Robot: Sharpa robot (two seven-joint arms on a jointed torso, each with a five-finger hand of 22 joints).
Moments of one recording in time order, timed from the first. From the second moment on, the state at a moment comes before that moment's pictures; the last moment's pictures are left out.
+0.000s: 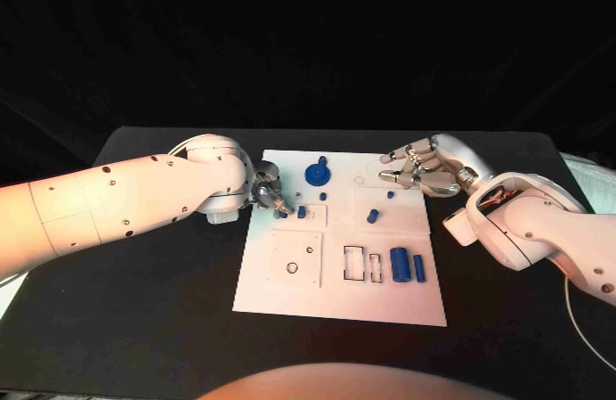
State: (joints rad) left arm 1.27 -0.74 -0.05 1.48 -1.16 0.21 -0.60; left_hand 1.07 -0.09 0.55 0.13 0.05 0.99 0.03 0.55 0.63 1.32 -0.03 1.07 0.98 1.46 -0.08 1.57 1.31 0.04 1.46 0.04 1.44 1.31; right arm 1.04 -0.94 0.13 1.69 -1.01 -0.43 0.02; right_hand 1.41 -0.02 -0.02 0.19 0.20 1.00 0.14 0.07 0.10 1.22 0.05 0.60 0.88 1.46 -0.03 1.28 1.20 0.07 1.32 0.09 1.35 1.18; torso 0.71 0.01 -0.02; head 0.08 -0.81
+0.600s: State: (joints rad) left arm 1.27 -0.73 -0.05 1.46 -1.15 0.22 -0.61; left_hand 1.05 -0.10 0.54 0.13 0.05 1.00 0.03 0.55 0.63 1.32 -0.03 1.07 0.99 1.47 -0.08 1.57 1.31 0.04 1.47 0.03 1.44 1.31; right arm 1.04 -0.94 0.13 1.69 -1.01 -0.43 0.02; right_hand 1.41 -0.02 -0.02 0.19 0.20 1.00 0.14 0.07 0.10 1.22 0.05 0.60 0.88 1.46 -0.03 1.28 1.20 0.07 1.32 0.09 1.34 1.18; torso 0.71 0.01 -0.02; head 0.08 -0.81
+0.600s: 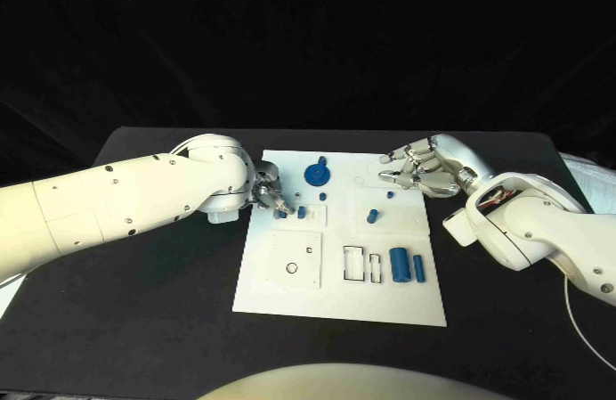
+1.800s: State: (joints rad) left arm 1.27 -0.81 -0.04 1.53 -1.06 -0.03 -0.49; left_hand 1.00 -0.12 0.35 0.26 0.05 0.93 0.07 0.52 0.58 1.13 0.00 0.83 0.74 1.47 -0.07 1.48 1.31 0.09 1.32 0.04 1.17 1.19; right arm 1.04 -0.94 0.13 1.69 -1.01 -0.43 0.02; right_hand 1.41 -0.02 -0.02 0.19 0.20 1.00 0.14 0.07 0.10 1.22 0.05 0.60 0.88 1.46 -0.03 1.27 1.20 0.07 1.32 0.09 1.34 1.18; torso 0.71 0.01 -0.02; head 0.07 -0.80
